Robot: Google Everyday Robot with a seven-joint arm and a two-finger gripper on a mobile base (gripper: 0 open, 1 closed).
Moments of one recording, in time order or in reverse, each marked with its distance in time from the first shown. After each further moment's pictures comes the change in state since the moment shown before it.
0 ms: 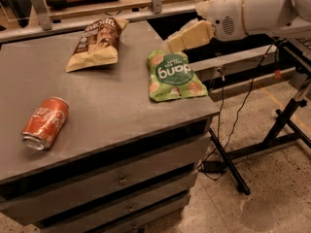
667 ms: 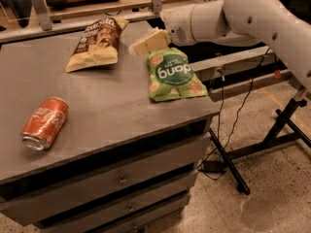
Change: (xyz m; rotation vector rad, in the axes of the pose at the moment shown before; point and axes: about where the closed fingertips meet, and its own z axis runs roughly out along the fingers) arm 0.001 -0.020 0.118 -0.049 -0.080 -0.025
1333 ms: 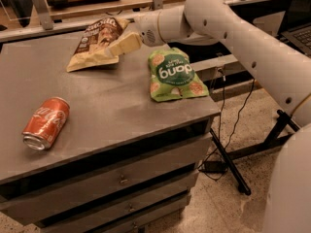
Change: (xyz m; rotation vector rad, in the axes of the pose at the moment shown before) arm 0.000 -0.001 0.088 -0.070 -0.005 0.004
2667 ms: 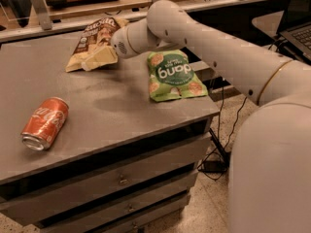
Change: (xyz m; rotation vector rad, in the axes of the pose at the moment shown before) arm 0.029 0.034 0.081 -0.034 0.140 0.126
